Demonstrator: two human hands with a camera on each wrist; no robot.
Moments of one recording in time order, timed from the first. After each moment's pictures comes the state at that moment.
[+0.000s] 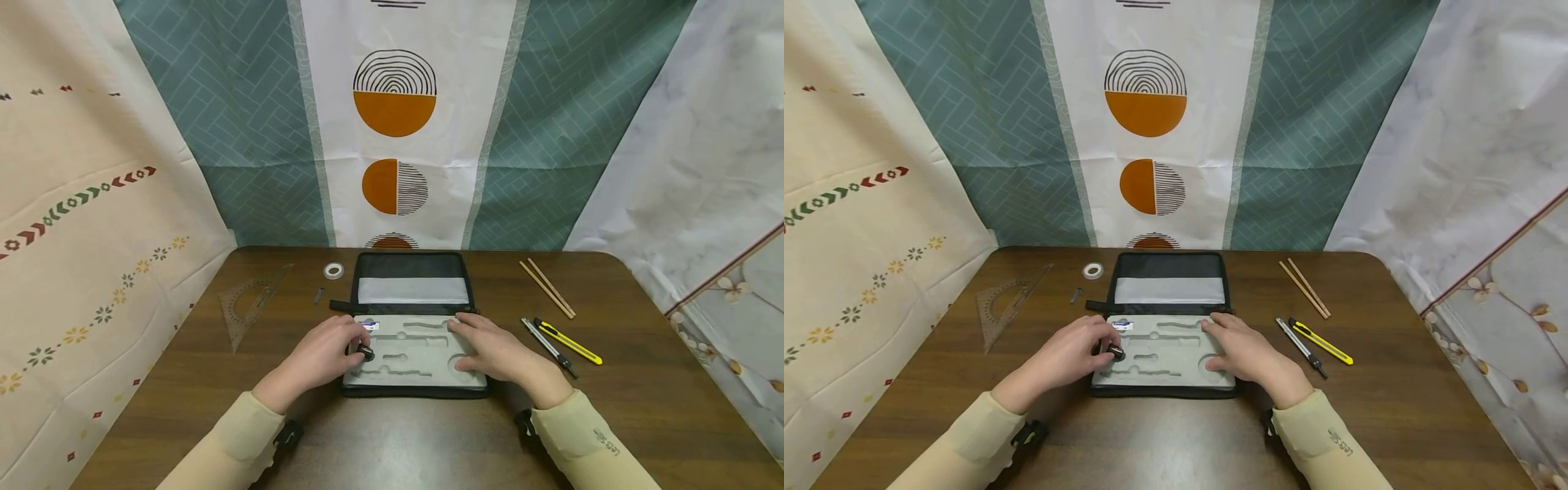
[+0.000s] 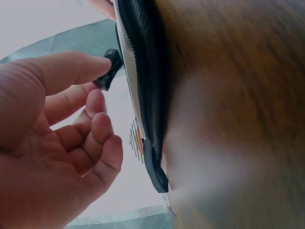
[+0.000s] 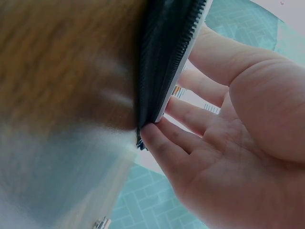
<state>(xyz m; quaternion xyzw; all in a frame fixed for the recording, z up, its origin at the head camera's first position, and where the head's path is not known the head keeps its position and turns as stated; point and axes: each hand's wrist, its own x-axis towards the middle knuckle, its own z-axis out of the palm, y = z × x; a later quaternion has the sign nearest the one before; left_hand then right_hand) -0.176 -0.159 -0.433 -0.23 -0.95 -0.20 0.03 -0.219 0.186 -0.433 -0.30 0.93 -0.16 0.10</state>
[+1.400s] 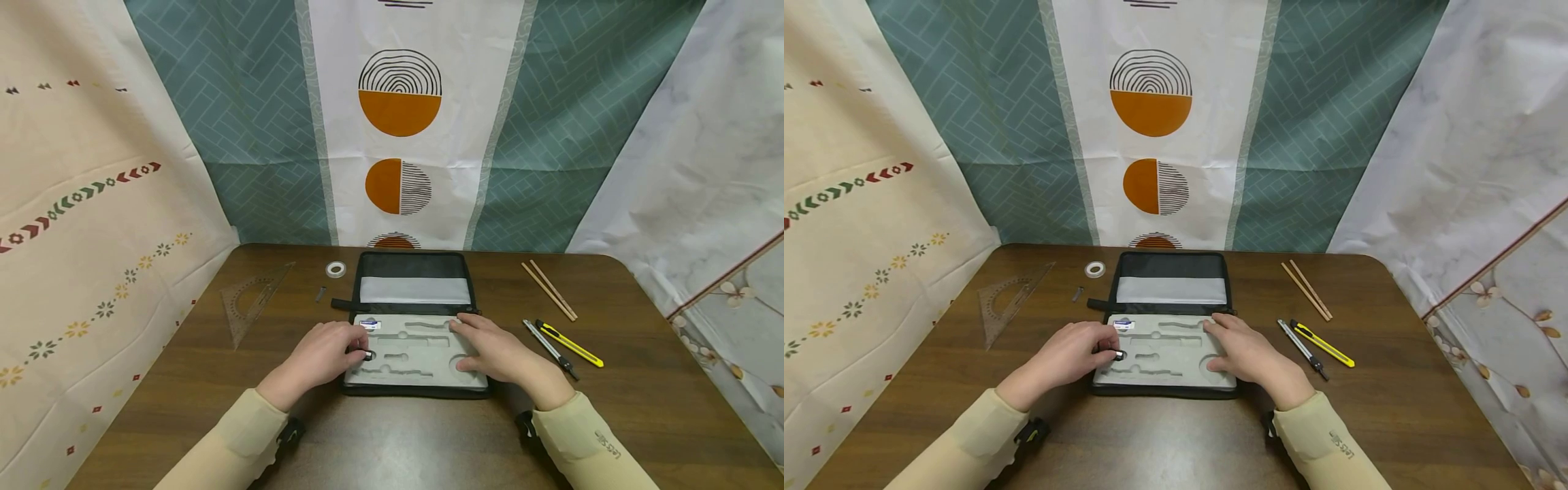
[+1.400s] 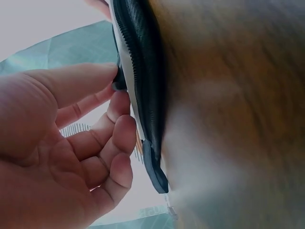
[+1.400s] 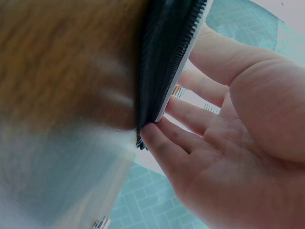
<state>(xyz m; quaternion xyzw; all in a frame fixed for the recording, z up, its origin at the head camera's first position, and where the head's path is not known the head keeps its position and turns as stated) -0.173 -0.157 -0.431 -0.21 -0.96 -0.19 0.01 -0.220 0.185 -0.434 -0.29 0.94 -0.16 0.11</state>
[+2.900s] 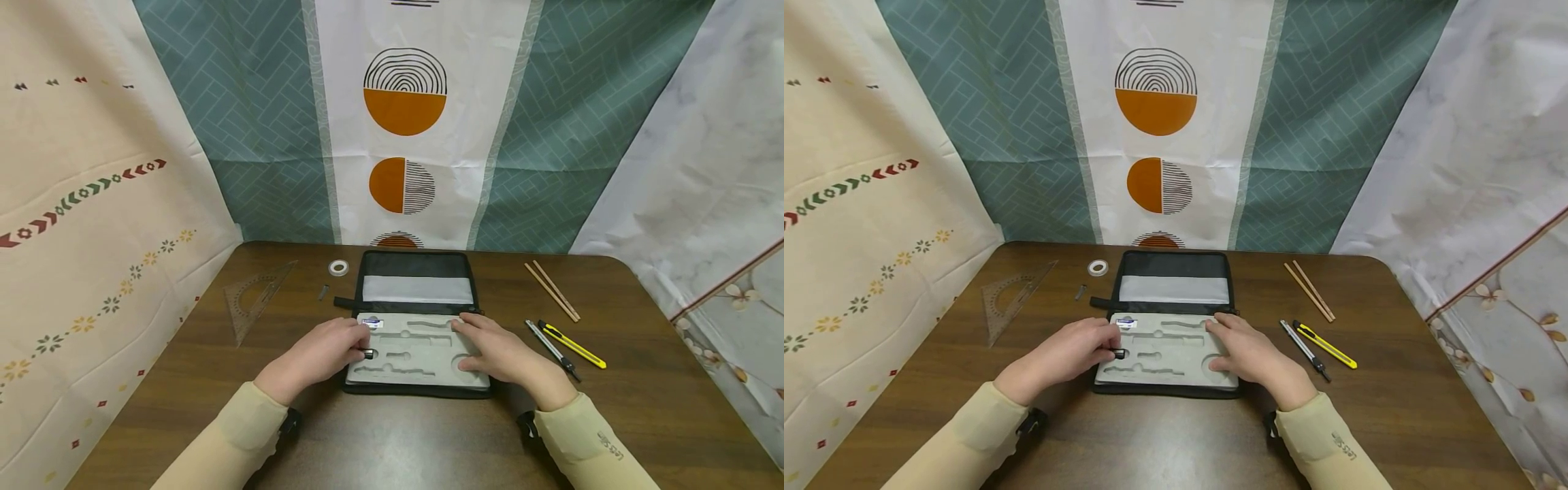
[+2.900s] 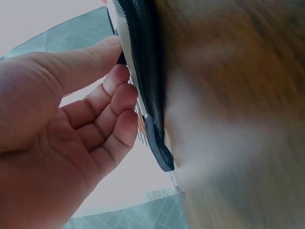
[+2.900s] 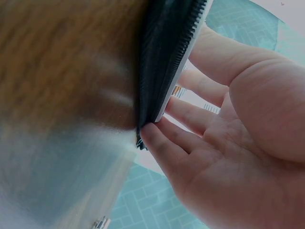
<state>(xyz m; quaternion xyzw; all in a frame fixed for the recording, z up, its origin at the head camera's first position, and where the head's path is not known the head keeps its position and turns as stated) -0.175 -0.164 -0.428 -0.27 -0.95 -0.15 0.00 -0.219 0.185 -0.433 -0.29 0.94 -0.16 0.12</state>
